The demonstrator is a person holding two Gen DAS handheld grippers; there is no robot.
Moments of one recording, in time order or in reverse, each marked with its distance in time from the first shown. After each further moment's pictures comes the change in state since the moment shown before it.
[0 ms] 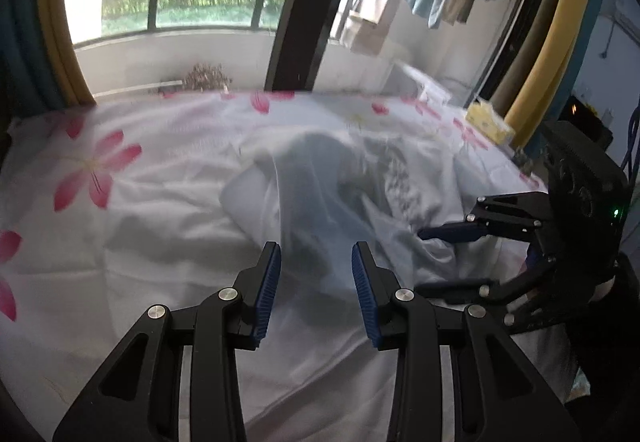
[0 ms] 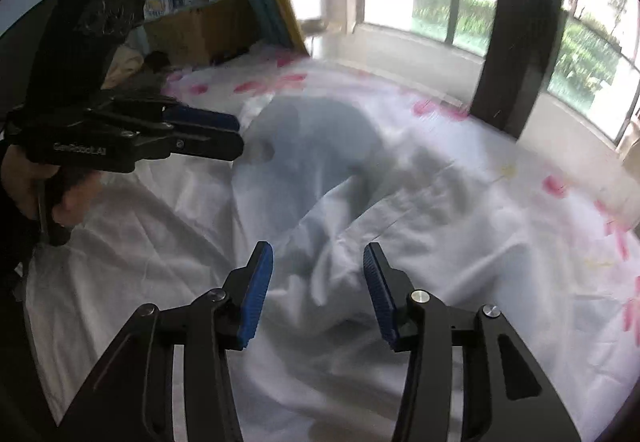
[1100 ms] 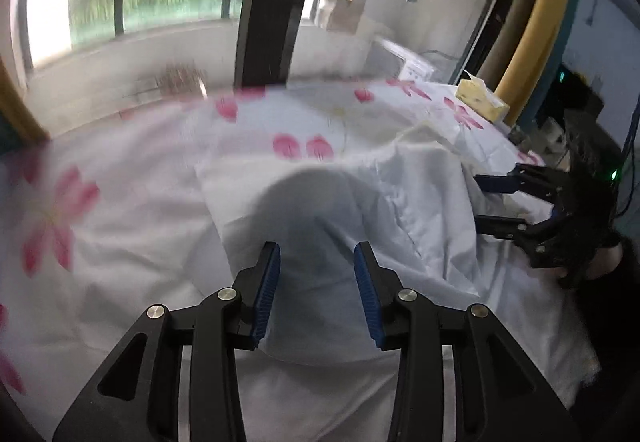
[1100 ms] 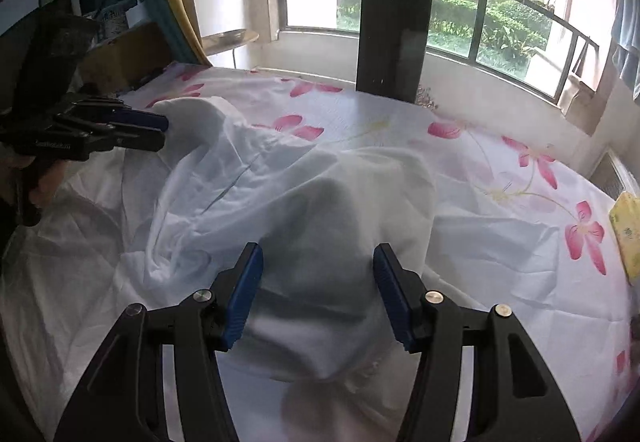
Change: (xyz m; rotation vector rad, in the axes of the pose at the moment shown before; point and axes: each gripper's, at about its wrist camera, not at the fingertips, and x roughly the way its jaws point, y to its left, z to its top) left arm 0.040 -0.004 0.031 0.060 0.092 -0.070; right arm -0.050 -0.067 -0.046 0.170 -0.050 -0.207
